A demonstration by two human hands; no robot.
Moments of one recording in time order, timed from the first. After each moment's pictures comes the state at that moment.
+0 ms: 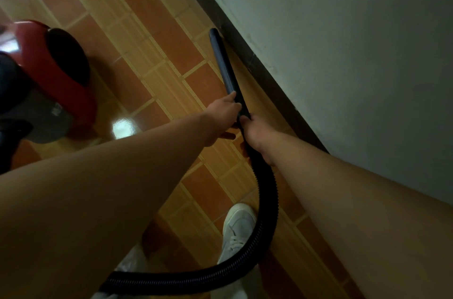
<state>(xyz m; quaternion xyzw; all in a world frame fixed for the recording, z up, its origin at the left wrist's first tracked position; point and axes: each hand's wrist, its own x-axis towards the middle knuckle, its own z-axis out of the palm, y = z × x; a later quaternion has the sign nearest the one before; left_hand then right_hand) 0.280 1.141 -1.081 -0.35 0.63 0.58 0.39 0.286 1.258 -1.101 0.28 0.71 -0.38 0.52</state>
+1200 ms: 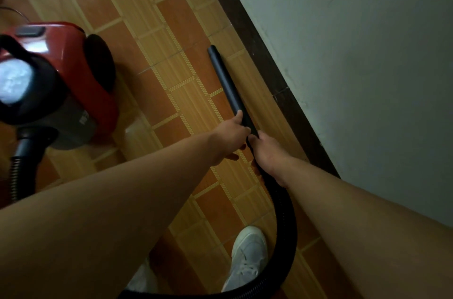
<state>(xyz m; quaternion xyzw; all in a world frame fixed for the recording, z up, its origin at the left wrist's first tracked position) 0.277 1.060 -1.075 -0.32 0.61 0.59 0.42 0.270 1.188 -1.079 0.20 0.77 -0.30 0.52</state>
